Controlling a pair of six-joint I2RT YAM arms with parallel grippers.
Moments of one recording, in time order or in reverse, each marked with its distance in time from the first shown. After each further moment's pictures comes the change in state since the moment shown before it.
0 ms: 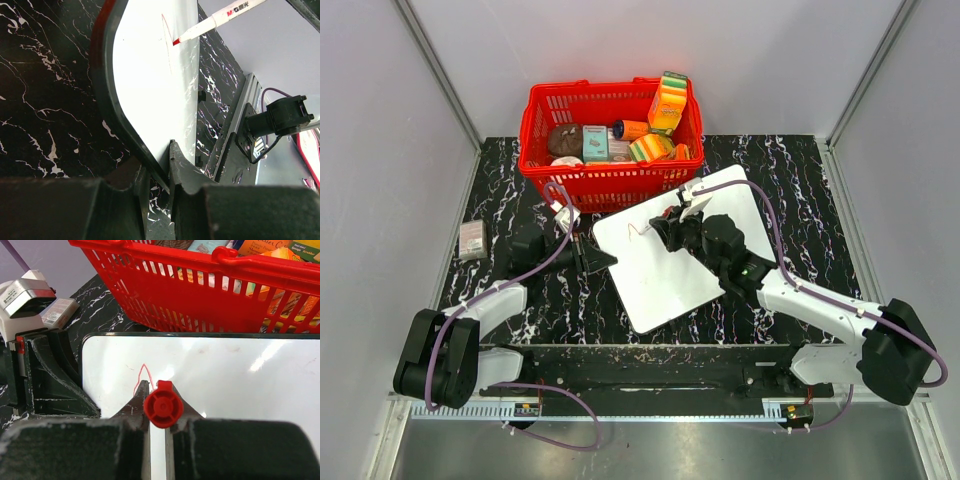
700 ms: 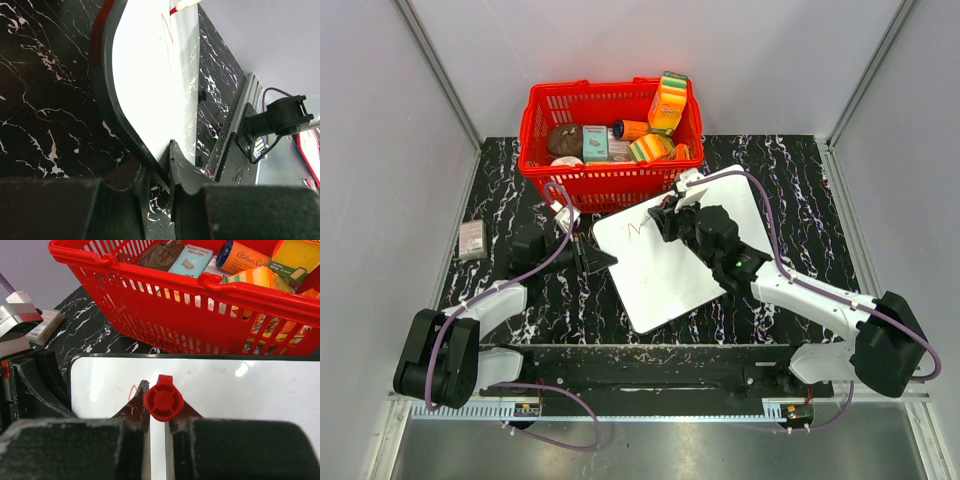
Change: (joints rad) left arm 0.000 0.000 0.000 0.000 0.000 0.001; right arm 0.000 0.054 0.083 -0.018 0.063 -0.035
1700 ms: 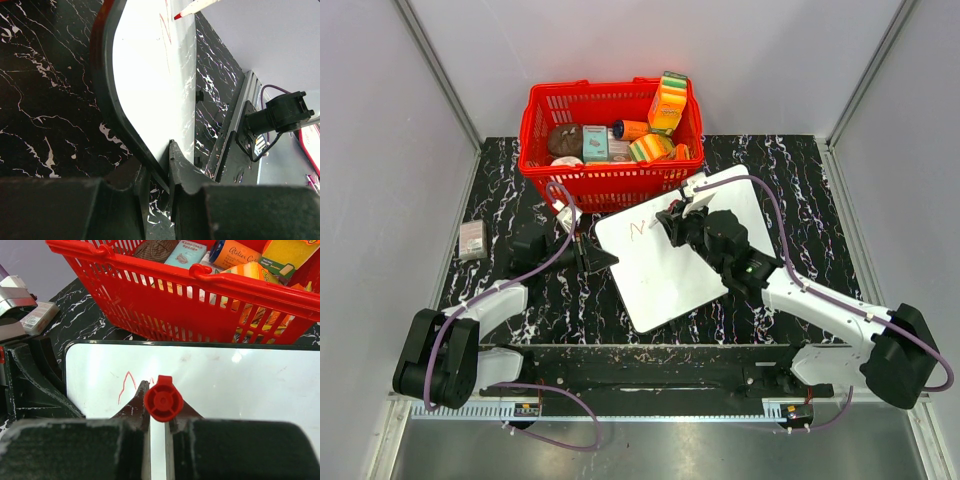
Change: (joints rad) left arm -0.014 0.000 0.006 0.013 0.002 0.014; right arm 0.000 -0.081 -0.033 -0.059 0.006 -0.026
